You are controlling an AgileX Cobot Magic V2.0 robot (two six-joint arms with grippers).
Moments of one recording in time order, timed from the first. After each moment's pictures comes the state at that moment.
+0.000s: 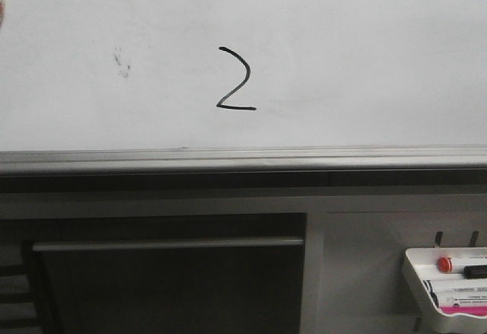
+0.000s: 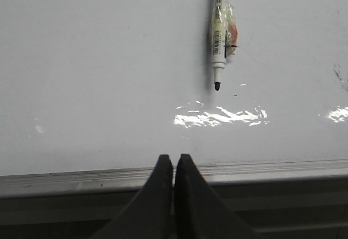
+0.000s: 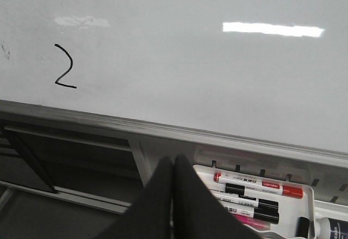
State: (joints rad) left arm -0.06 0.00 0.00 -0.09 0.11 0.11; right arm 0.25 0.29 -0.66 0.06 0.82 0.03
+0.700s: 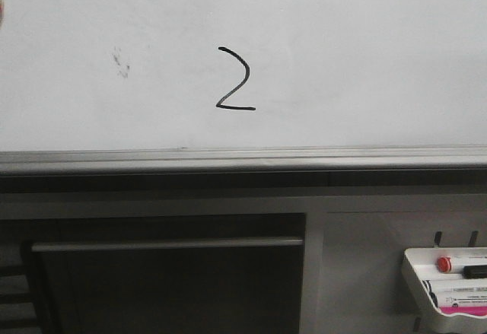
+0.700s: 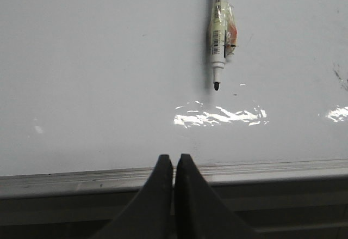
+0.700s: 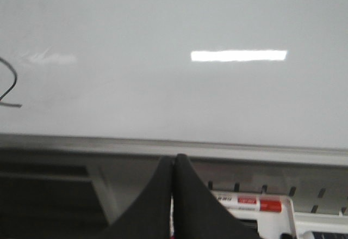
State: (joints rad) left arm -0.06 0.00 0.00 -0.09 0.11 0.11; right arm 0.10 0.15 -0.36 0.05 0.52 0.03
